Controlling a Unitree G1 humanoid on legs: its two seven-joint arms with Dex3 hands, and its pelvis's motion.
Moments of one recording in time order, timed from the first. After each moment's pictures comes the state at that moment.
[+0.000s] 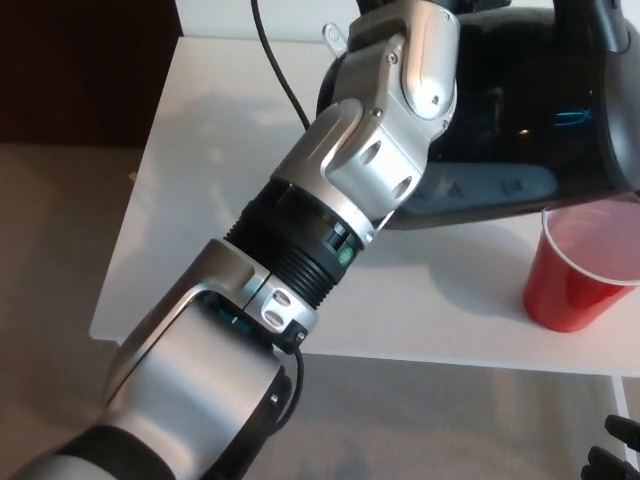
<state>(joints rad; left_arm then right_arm) -1.12 -0.10 -0.37 0.61 0.49 0.23 0.48 -0.21 -0.35 -0.30 1.23 0.20 -0.08 0.32</state>
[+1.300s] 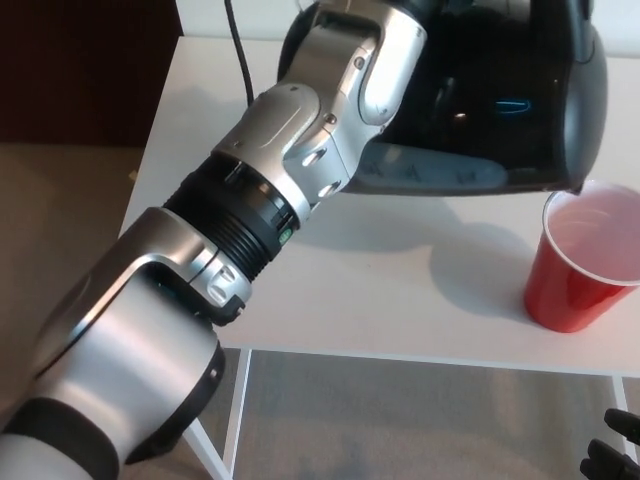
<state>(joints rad) -1.17 0.10 -0.57 0.67 0.67 -0.03 0.53 -0.23 -0.35 -0.30 1.23 0.20 -0.08 0.31</state>
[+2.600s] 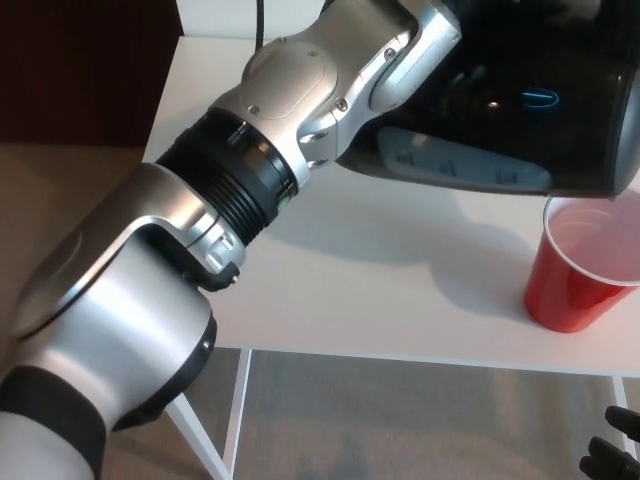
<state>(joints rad) -1.27 0.15 -0.66 0.71 0.88 -0.24 0.61 -0.23 -0.36 -0.30 1.23 0.20 -0.08 0.32</state>
